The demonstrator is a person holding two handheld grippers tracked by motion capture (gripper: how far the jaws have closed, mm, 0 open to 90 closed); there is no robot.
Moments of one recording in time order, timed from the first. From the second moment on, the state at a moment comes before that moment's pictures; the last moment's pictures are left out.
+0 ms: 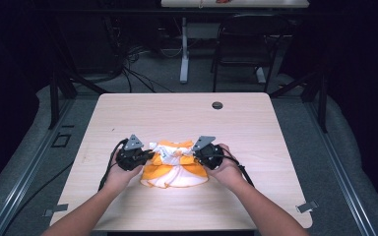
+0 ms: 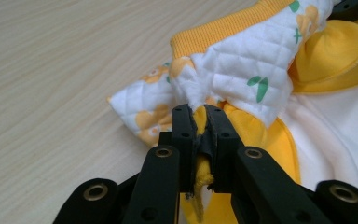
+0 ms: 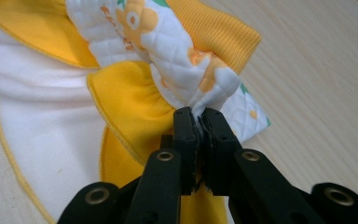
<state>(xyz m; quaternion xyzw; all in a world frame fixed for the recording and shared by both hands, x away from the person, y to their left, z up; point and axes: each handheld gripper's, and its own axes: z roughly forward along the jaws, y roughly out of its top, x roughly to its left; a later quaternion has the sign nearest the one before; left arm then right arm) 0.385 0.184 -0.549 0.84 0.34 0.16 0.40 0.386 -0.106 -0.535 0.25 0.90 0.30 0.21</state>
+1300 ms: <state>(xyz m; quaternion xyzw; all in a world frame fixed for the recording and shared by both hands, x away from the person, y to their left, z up) 0.365 0.197 -0.517 0.82 0.34 0.13 0.44 0.368 -0.130 -0.512 0.29 0.86 0.38 0.18</state>
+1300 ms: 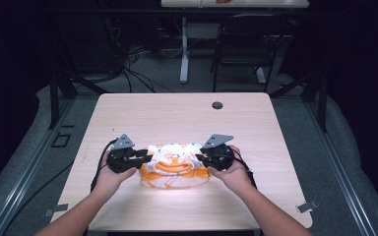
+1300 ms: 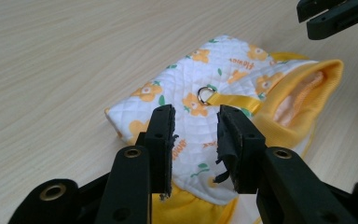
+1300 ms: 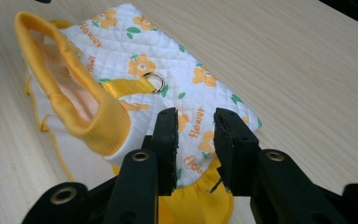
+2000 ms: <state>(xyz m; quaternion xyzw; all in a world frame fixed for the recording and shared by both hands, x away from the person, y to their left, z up) 0.352 0.176 -0.546 0.85 0.32 0.10 0.41 0.357 -0.107 -0.529 0.27 0.88 0.37 0.12</state>
